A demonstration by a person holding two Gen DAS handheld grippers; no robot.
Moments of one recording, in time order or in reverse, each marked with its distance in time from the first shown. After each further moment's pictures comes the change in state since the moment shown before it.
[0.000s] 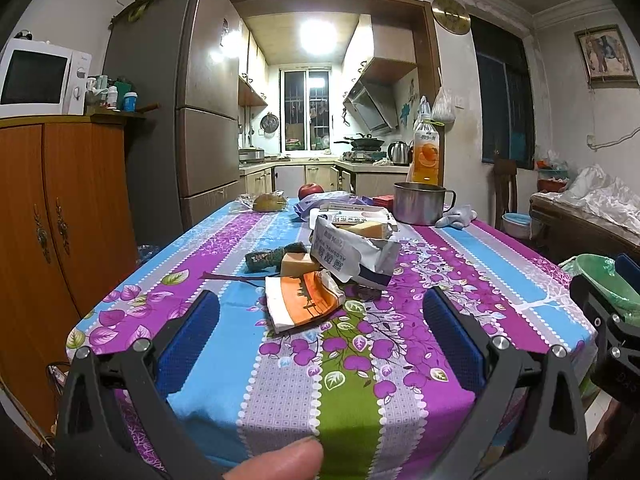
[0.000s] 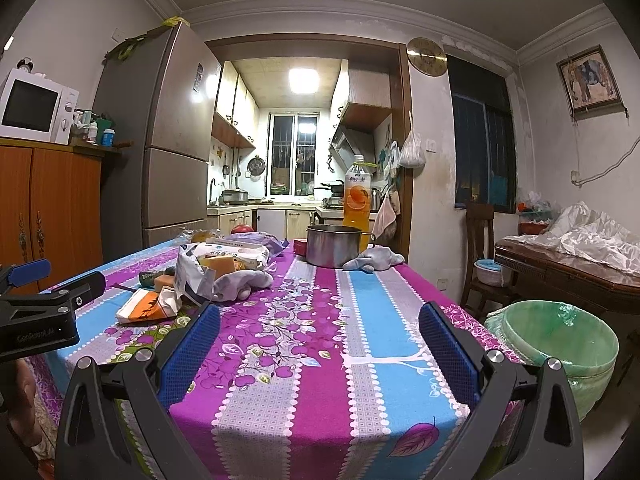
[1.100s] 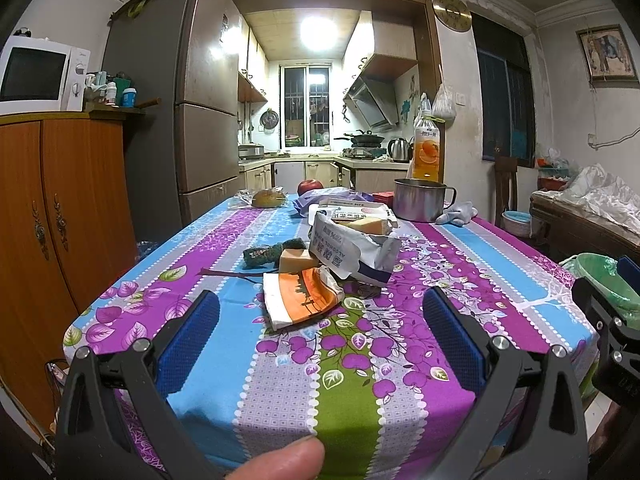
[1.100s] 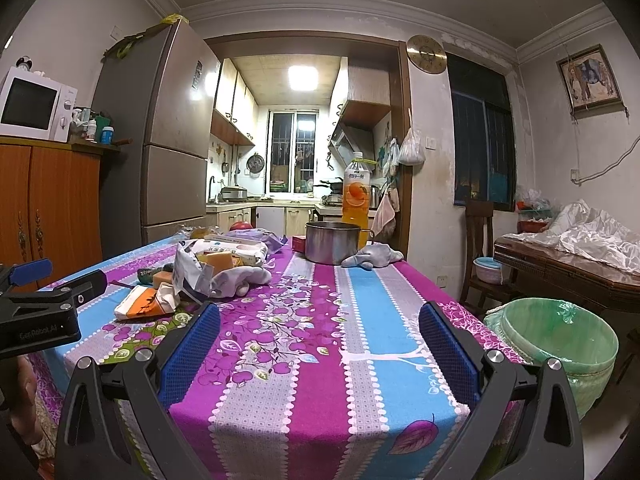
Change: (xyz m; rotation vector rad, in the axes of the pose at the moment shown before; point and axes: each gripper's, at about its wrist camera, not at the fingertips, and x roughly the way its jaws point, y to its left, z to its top) left arm 0.006 -0.001 -0.001 -0.003 0.016 0.004; right arm 0.004 -0.002 -0.004 0.002 0.008 -0.002
